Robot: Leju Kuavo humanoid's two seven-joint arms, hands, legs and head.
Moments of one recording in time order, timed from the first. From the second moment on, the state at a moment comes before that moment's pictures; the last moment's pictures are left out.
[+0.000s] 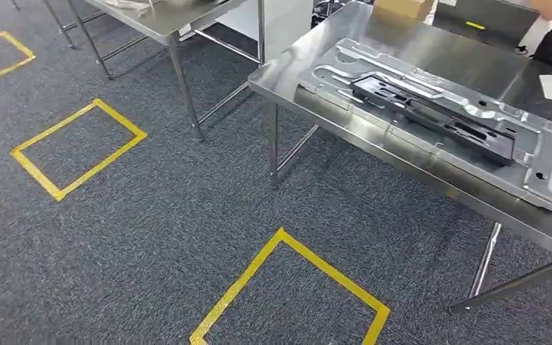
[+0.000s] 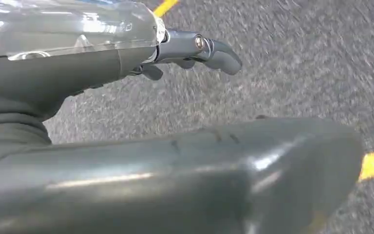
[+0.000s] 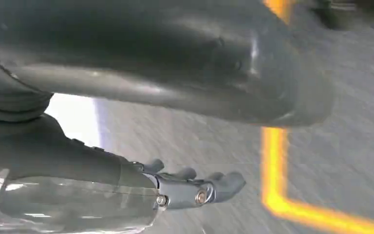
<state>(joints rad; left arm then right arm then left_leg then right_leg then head) -0.06 -0.29 1.37 -0.22 -0.73 0.39 -0.28 -0.15 0.07 0.18 -0.32 0.83 -0.28 0.09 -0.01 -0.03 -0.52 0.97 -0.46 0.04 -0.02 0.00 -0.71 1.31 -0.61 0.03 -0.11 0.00</state>
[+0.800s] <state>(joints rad) -0.06 -0.17 1.21 -0.23 -0.95 0.18 -0.35 -0.04 0.05 -0.18 -0.21 0.52 -0.16 0.08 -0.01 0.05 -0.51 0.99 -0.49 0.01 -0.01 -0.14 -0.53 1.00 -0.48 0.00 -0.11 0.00</state>
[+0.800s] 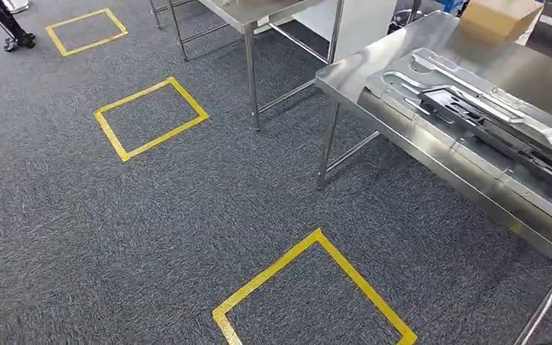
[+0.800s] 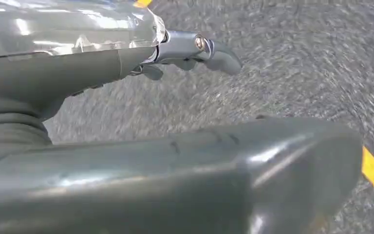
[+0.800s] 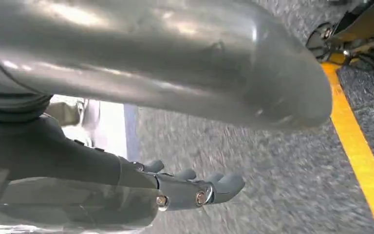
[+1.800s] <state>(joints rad) -0.05 -0.11 1.11 -0.22 -0.99 0.30 -0.31 0.00 0.11 -0.31 -0.19 0.48 -0.17 -0.02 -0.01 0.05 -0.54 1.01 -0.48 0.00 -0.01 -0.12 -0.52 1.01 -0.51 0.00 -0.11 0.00</state>
